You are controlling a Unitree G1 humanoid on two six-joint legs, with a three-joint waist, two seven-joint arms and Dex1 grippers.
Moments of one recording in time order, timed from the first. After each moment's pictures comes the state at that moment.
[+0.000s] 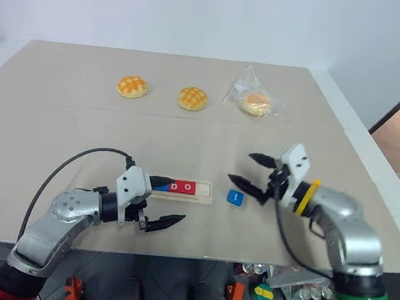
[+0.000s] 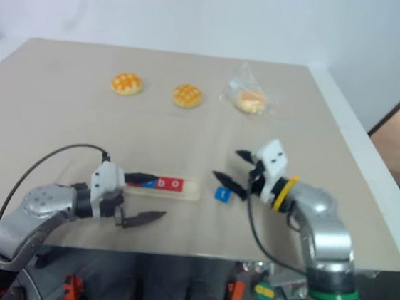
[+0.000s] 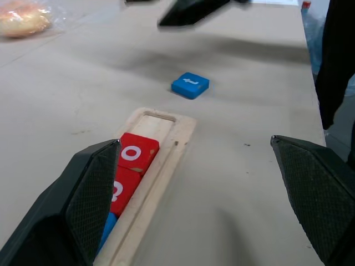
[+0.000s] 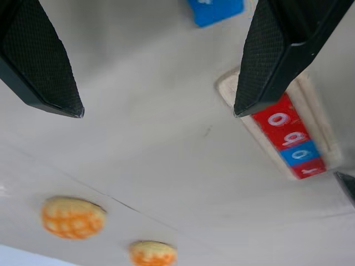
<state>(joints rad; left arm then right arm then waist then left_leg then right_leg) -0.13 0.57 -0.13 -0.40 -0.39 0.33 -0.90 -0.24 -0.43 -0.06 -0.37 0.22 0.56 0.67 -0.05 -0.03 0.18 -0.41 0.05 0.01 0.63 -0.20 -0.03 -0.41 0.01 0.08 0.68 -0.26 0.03</state>
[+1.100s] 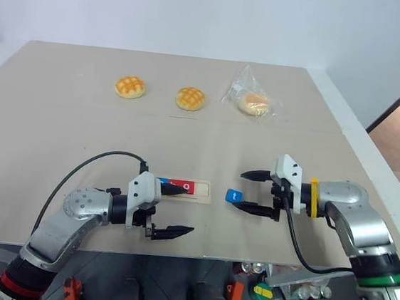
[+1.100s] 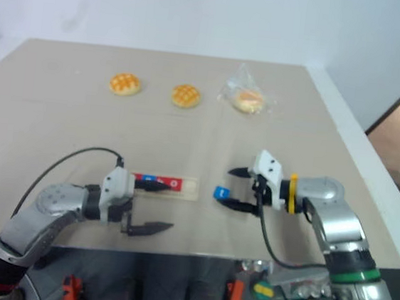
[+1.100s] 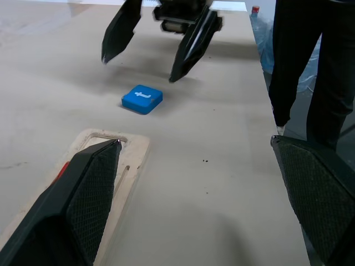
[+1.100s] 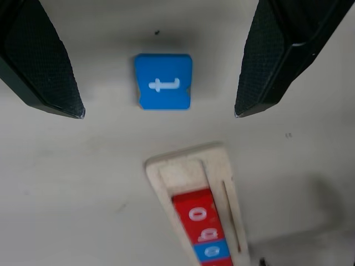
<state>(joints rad) -0.18 0.56 -0.20 -0.36 -0.40 0.31 -0.99 -0.48 -0.74 0.13 0.10 0.29 0.30 1.25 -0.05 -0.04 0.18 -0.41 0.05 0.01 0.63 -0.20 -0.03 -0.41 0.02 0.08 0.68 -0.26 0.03</state>
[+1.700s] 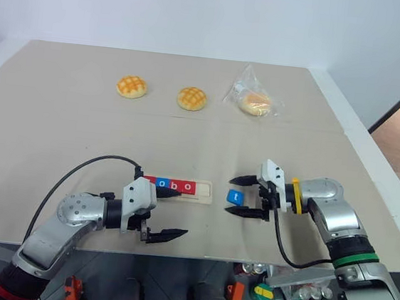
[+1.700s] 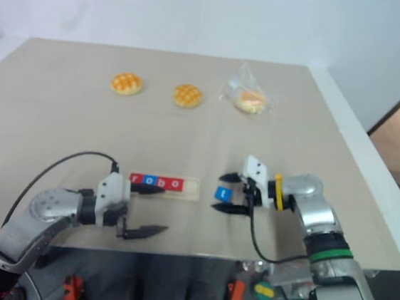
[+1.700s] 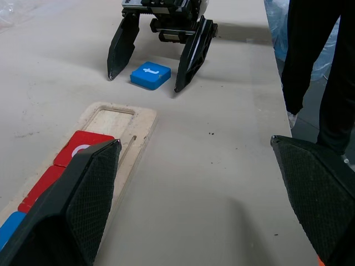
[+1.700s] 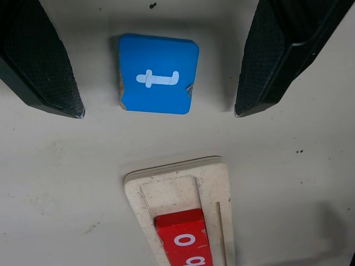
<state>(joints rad) -0.12 0.58 -0.19 -0.38 -0.36 0.28 -0.97 -0.57 -0.64 0.20 0.38 0.21 0.11 1.34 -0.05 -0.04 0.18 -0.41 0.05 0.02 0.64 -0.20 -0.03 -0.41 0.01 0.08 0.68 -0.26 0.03</state>
